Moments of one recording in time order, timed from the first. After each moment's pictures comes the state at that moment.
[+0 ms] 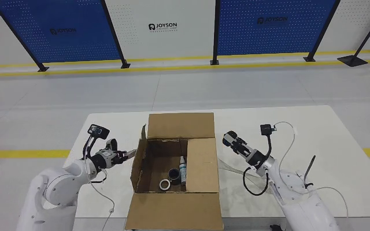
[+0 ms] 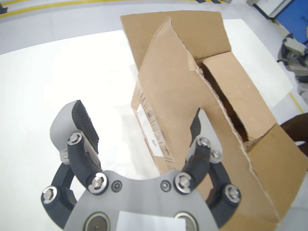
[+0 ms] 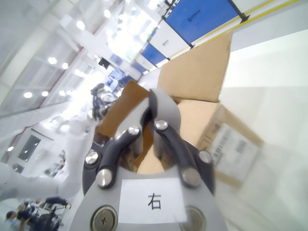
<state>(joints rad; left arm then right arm) 1.55 -1.04 -1.85 -1.90 0.59 -0.37 -0.94 -1.20 -1.22 1.20 -1.47 -0.09 -0.44 0.44</state>
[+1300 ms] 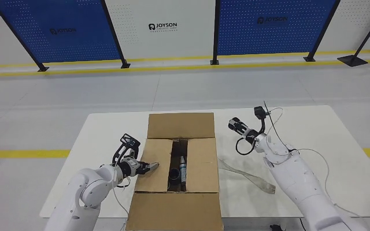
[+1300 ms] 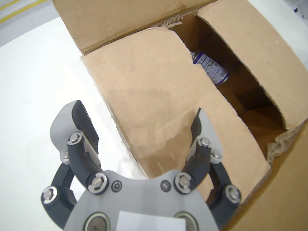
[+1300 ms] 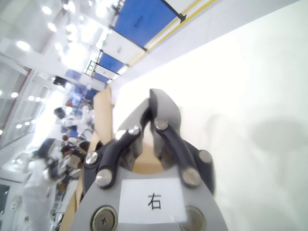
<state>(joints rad) 1.53 -1.03 -1.61 -1.81 0.84 -0.40 -0.77 -0.66 -1.39 0.93 -0.58 -0.09 -0.46 0.35</state>
